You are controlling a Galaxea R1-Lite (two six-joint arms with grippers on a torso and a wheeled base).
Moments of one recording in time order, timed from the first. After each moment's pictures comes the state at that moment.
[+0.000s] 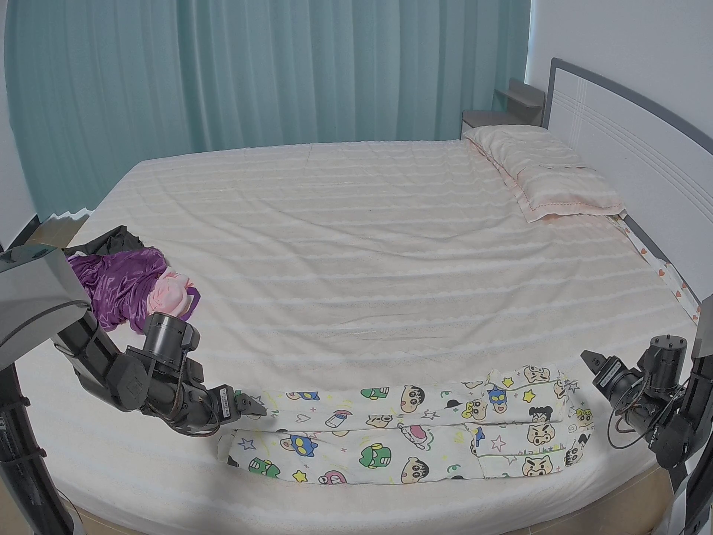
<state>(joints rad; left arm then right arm) -0.19 2.06 -0.67 -0.33 -0.26 -0.48 0.04 2.04 -0.02 -1.55 -0.15 0.73</state>
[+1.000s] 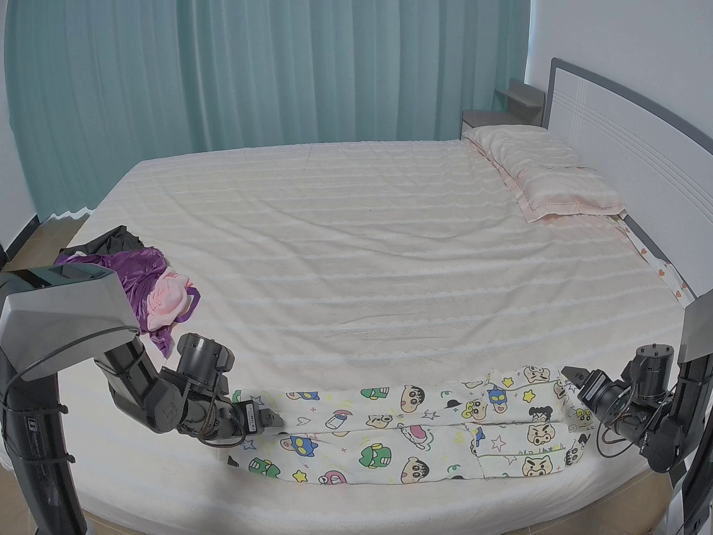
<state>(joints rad) -0.30 2.22 -0.68 -0.49 -0.10 -0.47 0.08 2.11 -0.02 -1.55 -0.09 0.76</state>
